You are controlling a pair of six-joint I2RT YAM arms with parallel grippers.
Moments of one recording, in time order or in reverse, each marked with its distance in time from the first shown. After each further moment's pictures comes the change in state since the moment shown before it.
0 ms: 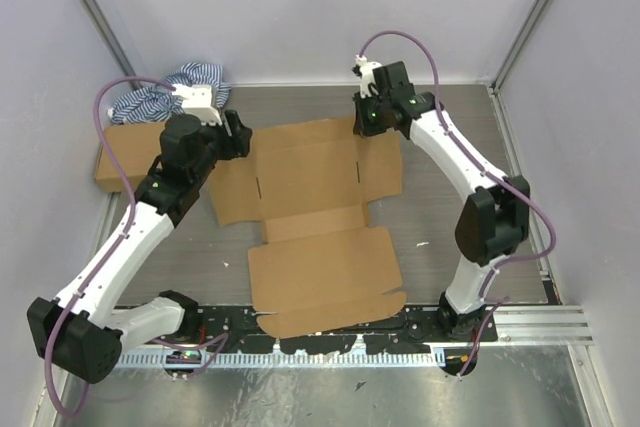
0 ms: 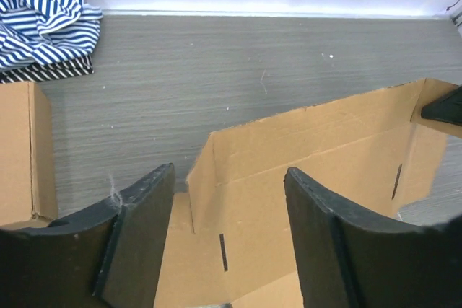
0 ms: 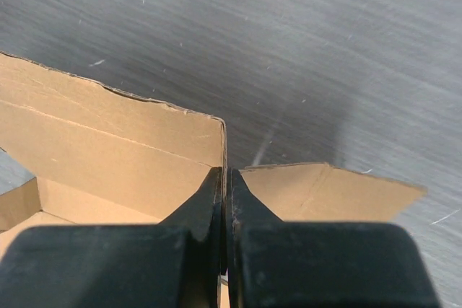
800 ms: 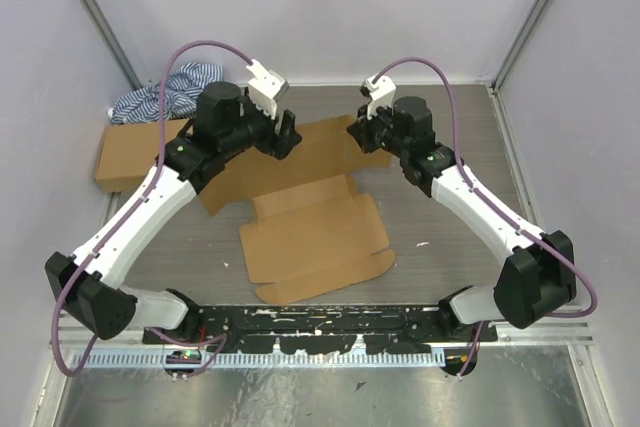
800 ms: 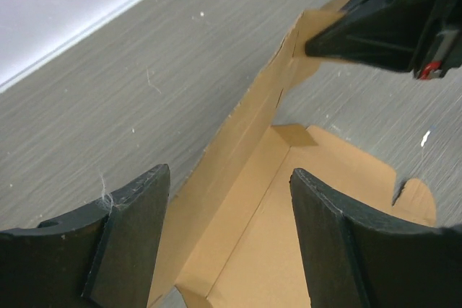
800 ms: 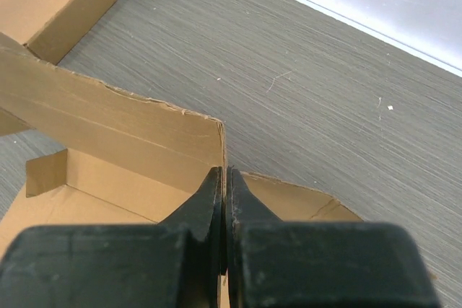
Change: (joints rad) left arm -0.154 0.221 0.372 -0.226 0.332 0.293; right arm 0.063 -0.439 -0.575 0.652 -0.039 -0.091
